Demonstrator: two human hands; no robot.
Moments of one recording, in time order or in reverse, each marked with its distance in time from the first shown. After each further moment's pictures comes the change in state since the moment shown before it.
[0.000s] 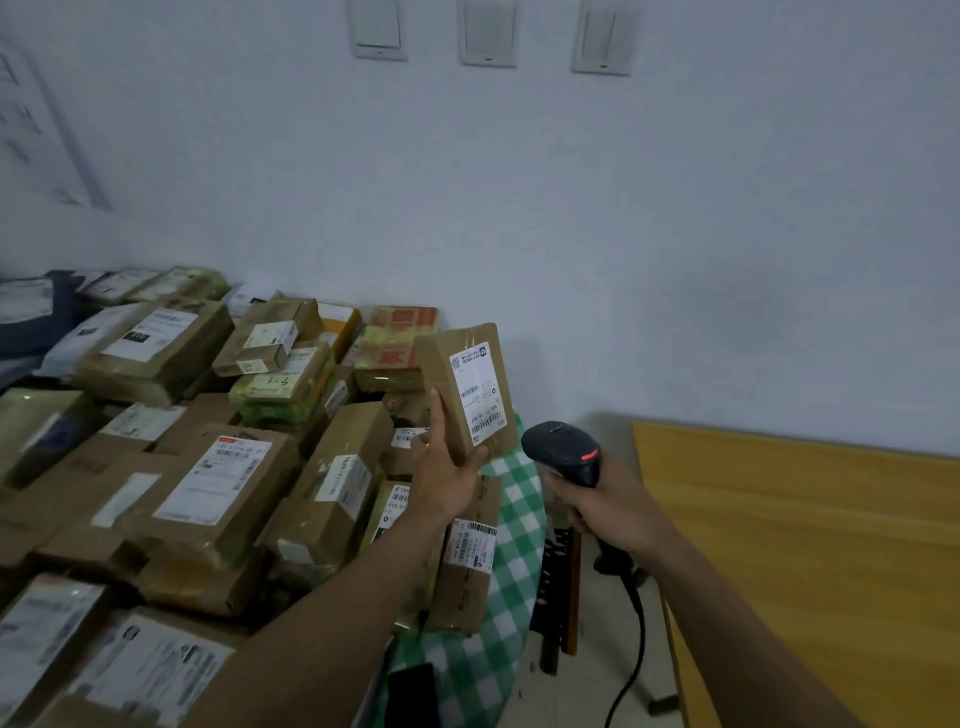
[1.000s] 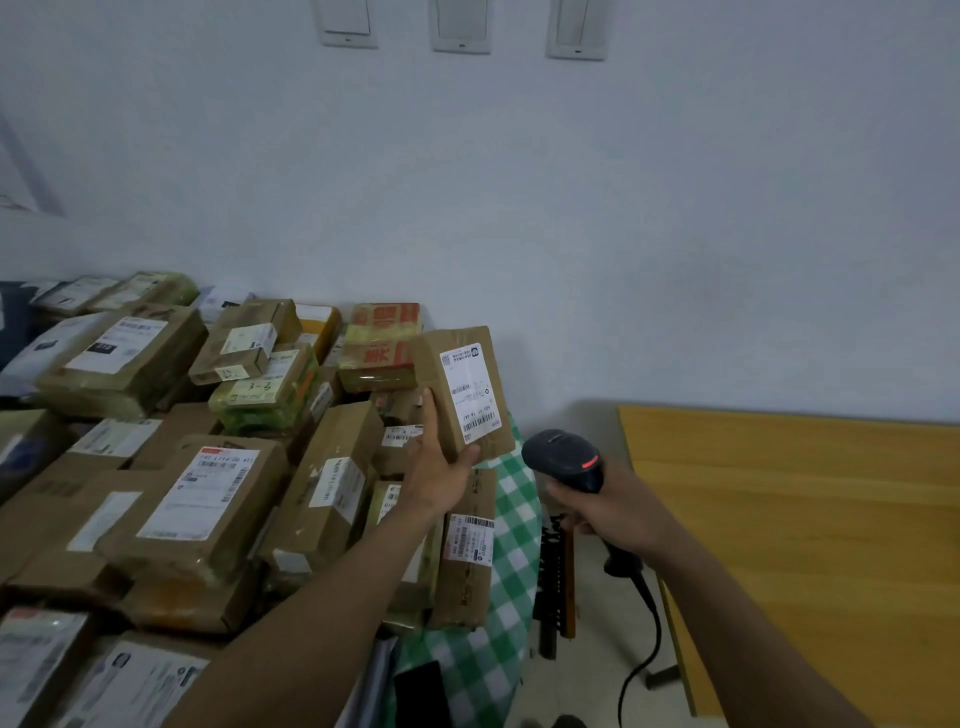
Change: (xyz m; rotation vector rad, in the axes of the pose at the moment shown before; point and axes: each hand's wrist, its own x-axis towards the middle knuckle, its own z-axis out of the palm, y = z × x) left_hand 0.011 -0.013 -0.009 0.001 -0.149 -0.002; right_hand -0.019 0.004 0.005 -0.063 -0.008 0.047
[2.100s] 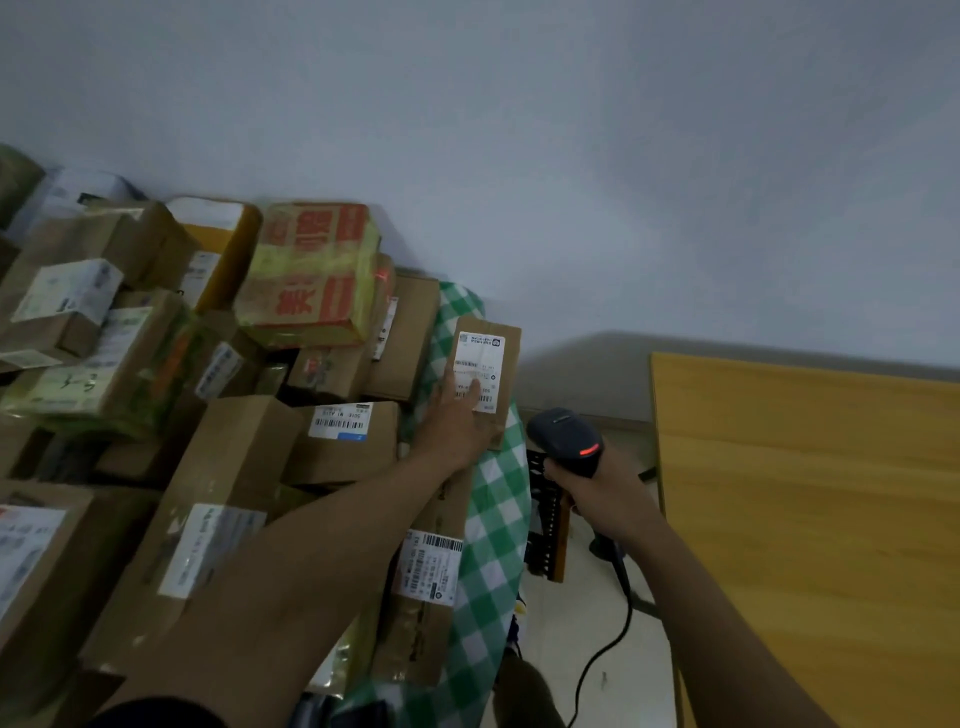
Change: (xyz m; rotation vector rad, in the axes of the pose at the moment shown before) left_hand 0.201 -0.090 0.132 0.535 -0.340 -0.133; right_hand 0.185 0.119 -0.011 0.071 0.000 0.236
